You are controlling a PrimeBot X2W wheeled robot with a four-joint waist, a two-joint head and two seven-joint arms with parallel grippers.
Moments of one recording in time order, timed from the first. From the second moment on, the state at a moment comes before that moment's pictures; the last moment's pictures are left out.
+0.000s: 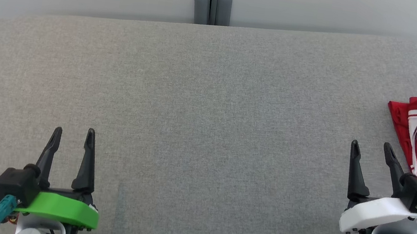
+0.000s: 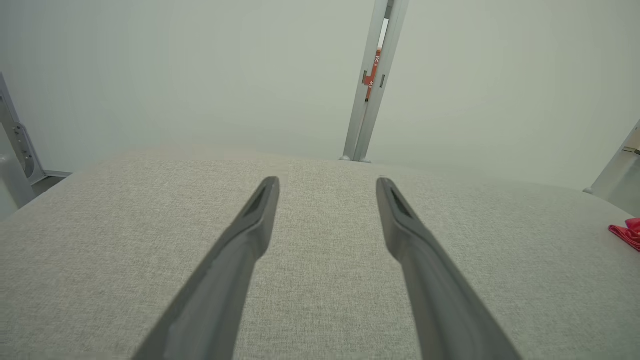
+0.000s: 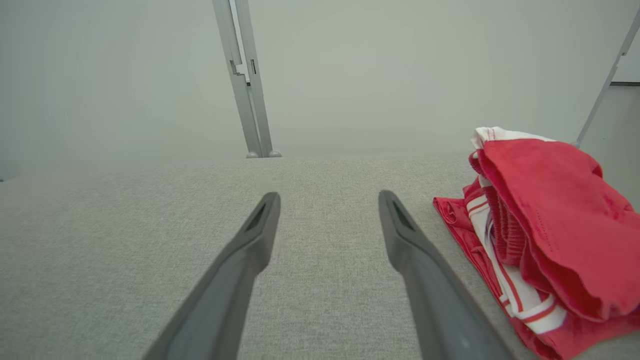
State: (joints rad) left arm -0.07 0.05 -0.02 0.20 -0.28 -0.12 -0.26; right arm -0.17 -0.10 -0.04 0.24 0.13 0.13 -0.18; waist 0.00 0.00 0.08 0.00
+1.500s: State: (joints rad) left arm -0.02 0.04 -0.03 0.27 -0.42 -0.12 -0.22; right arm -0.11 -0.05 -0.06 0.32 0.26 0.13 -0.15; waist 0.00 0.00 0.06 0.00
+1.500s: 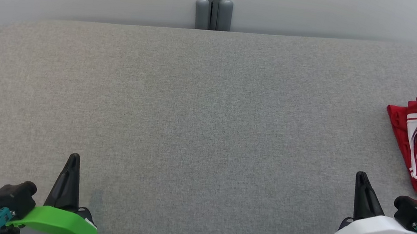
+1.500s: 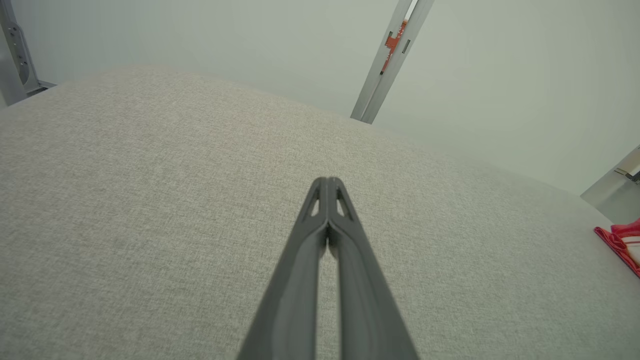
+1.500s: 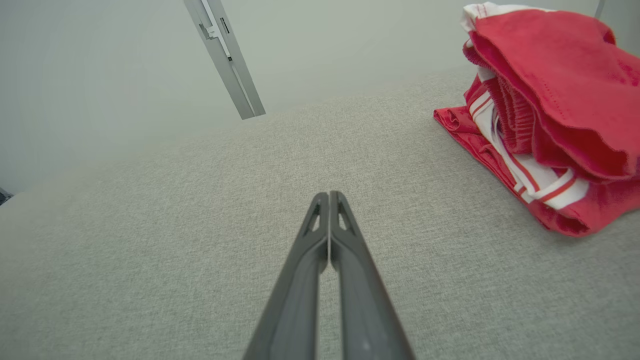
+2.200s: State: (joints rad) left arm -0.03 0.04 0.01 0.26 -0.75 -0.12 -0.13; right arm -0.11 -0.05 -0.07 0.30 0.63 0.13 -0.08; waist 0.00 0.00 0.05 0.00
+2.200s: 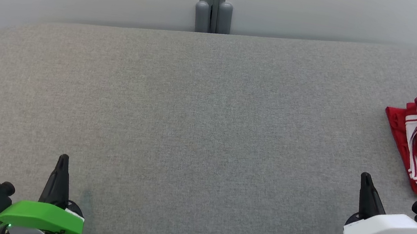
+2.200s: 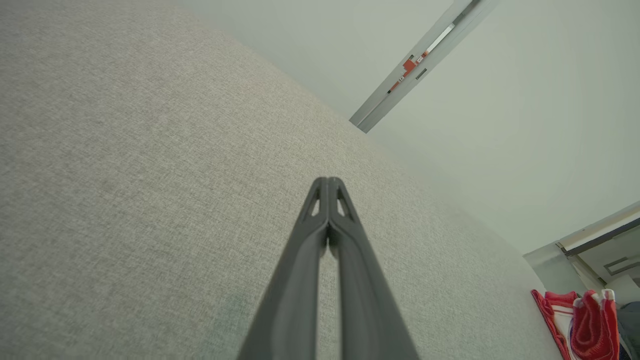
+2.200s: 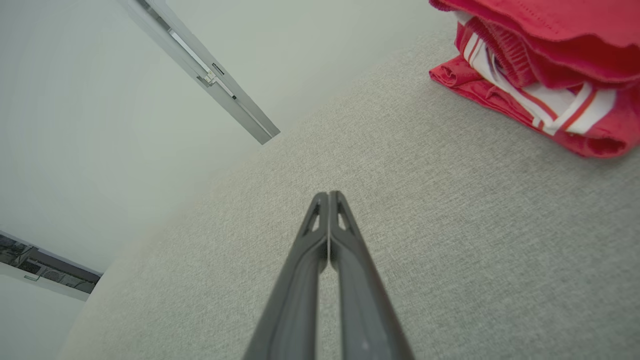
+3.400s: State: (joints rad) left arm -0.06 0.04 0.06 0.26 -1.15 -0.12 -0.01; right arm -0.11 -0.05 -0.09 0.27 1.09 0.13 0.01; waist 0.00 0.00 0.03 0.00
